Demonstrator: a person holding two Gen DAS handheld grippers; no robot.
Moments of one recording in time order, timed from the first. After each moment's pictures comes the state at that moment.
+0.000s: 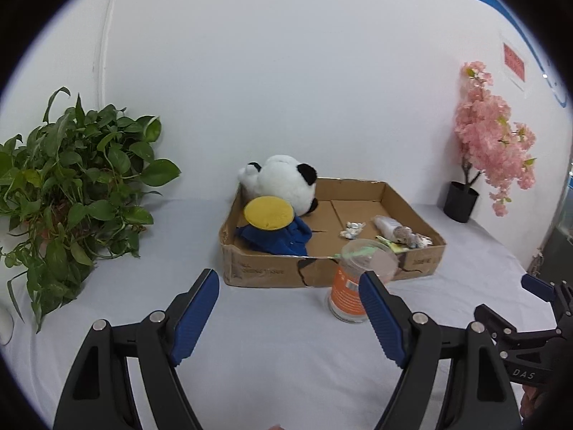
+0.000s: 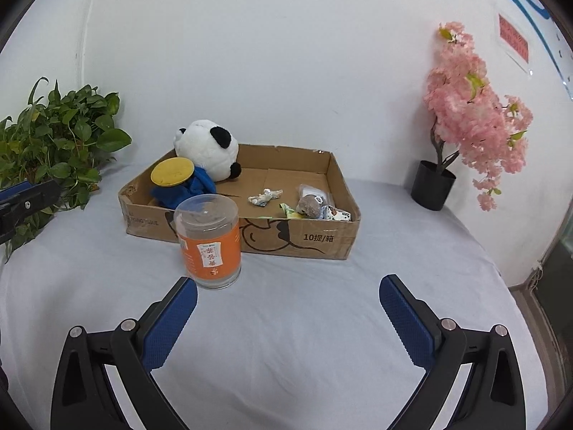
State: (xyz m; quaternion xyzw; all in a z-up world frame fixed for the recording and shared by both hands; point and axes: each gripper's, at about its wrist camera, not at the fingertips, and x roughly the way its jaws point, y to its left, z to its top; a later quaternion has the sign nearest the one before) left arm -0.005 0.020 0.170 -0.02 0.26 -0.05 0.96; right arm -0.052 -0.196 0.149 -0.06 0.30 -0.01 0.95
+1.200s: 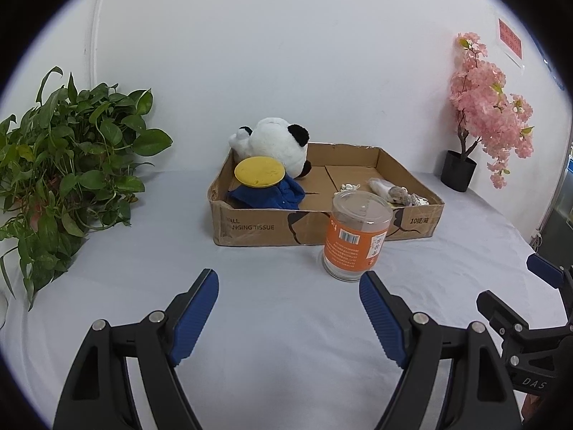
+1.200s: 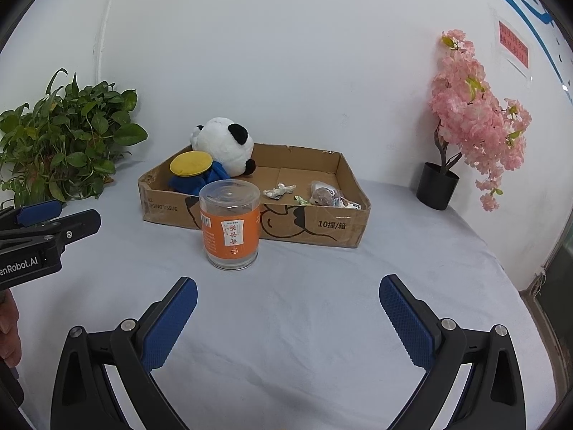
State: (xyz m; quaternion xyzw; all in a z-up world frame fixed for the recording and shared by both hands) left arm -0.014 0.007 0.127 -0.01 0.30 -0.05 0.95; right arm -0.091 -0.184 0.128 -0.06 0.29 0.01 0.95
